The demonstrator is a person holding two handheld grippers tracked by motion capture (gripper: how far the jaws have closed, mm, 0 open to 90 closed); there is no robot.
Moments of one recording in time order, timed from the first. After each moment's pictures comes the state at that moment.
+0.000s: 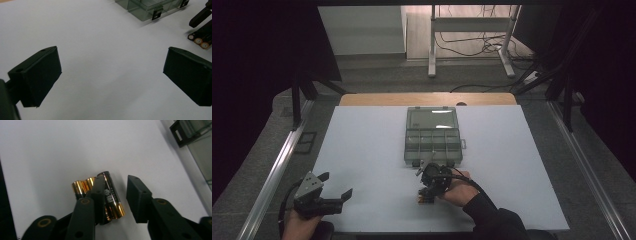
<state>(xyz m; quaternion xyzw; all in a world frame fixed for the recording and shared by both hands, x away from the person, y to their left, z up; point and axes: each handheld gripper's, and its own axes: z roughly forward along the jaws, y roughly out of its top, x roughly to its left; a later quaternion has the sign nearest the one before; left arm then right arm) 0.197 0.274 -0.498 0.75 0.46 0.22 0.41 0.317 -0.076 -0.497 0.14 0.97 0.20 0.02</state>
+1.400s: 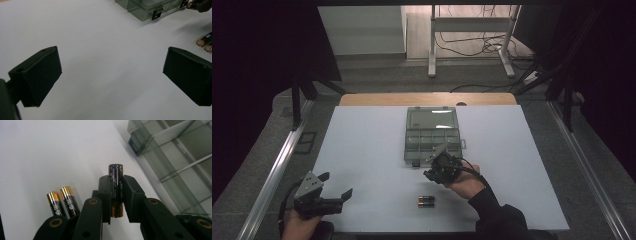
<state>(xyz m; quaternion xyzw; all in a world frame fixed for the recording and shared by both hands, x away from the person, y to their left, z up) 0.197 0.275 -0.498 0.76 0.46 0.22 0.41 0.334 -0.101 -0.474 0.19 0.94 0.26 0.06</state>
